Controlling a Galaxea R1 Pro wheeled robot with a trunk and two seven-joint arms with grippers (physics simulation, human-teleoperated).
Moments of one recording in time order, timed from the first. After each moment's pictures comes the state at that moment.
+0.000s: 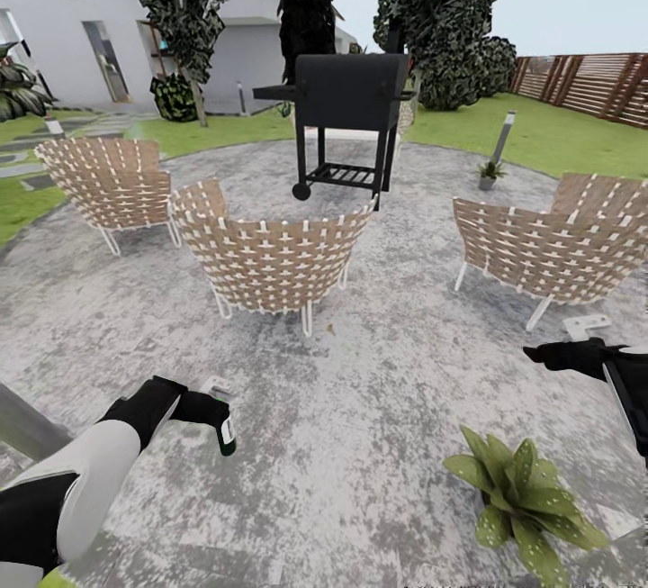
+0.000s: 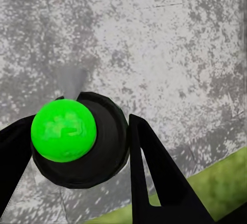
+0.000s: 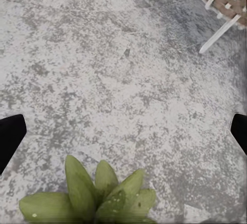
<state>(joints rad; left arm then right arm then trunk) -0.96 0.12 0.15 -0.27 -0.51 0.43 -0.69 -0.69 -0.45 -0.21 -1.13 0.22 0.67 0.45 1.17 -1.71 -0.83</state>
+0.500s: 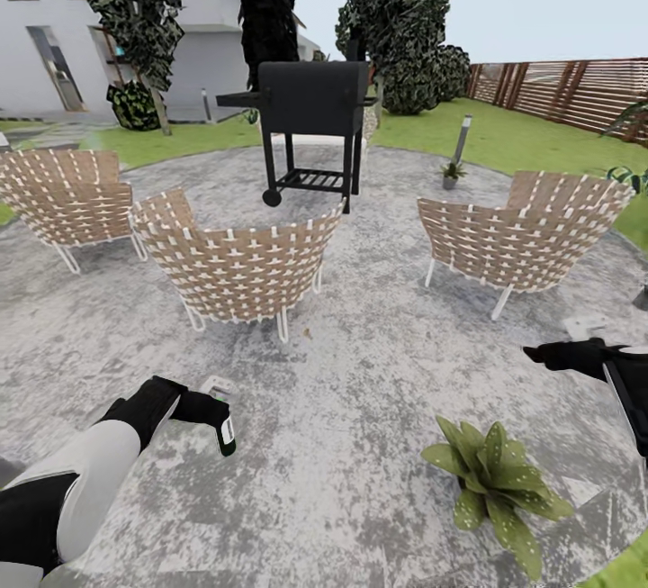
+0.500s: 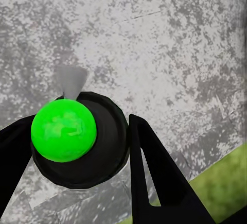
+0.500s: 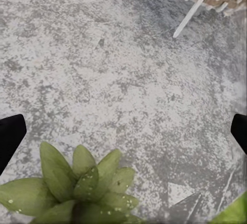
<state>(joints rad) -0.96 0.12 0.15 -0.27 -0.51 0.43 -0.69 -0.69 -0.45 -0.21 -1.13 0.22 0.67 0.46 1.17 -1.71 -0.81</state>
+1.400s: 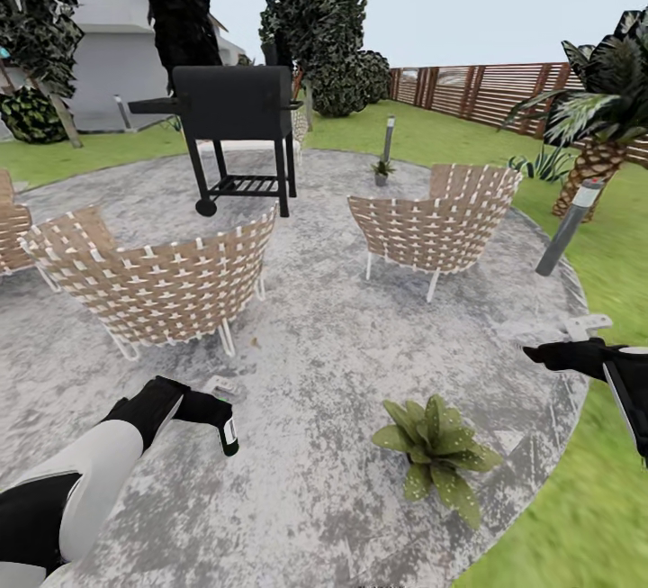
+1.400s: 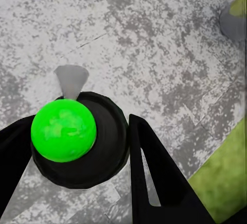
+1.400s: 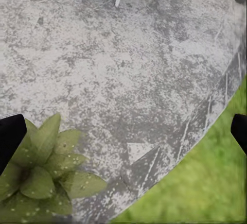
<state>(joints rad) -0.96 0.12 0.15 -0.27 -0.51 0.43 -0.69 -0.69 -0.45 -0.21 -1.13 0.22 0.67 0.45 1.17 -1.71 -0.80</state>
